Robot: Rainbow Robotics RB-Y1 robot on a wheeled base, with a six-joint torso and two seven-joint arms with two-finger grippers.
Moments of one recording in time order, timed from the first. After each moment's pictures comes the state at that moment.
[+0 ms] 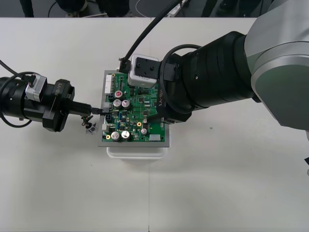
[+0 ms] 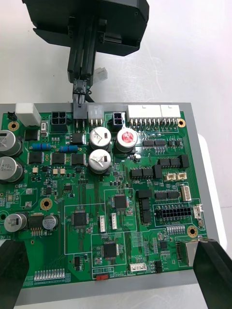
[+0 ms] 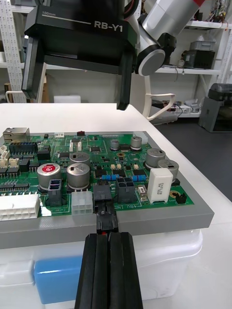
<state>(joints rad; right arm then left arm) -0.80 -0.54 0.41 -2.22 2.16 -1.57 -1.16 -0.64 0.95 -0.57 -1.11 -0.58 -1.54 -0.47</state>
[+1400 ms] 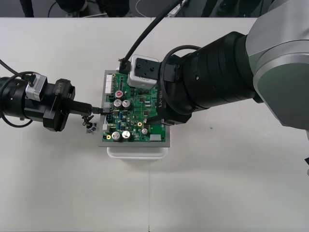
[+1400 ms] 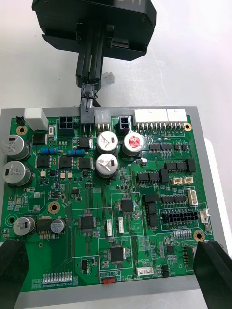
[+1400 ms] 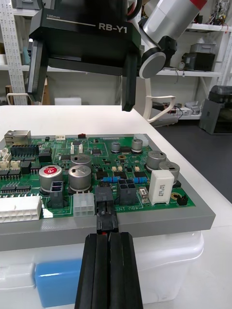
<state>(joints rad) -0.79 -0.54 0.40 -2.22 2.14 -1.57 -1.16 -0.64 0.94 -0.57 -1.11 -0.57 -1.54 -0.47</state>
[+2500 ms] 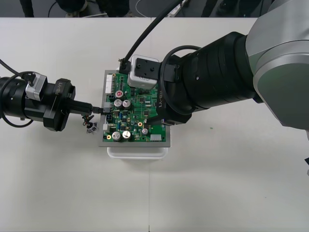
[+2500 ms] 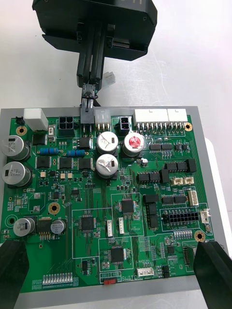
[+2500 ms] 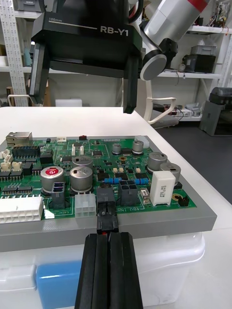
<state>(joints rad) -0.79 -0.54 0.40 -2.22 2.14 -1.57 -1.16 -0.64 0.94 -0.57 -1.11 -0.57 -1.54 -0.47</state>
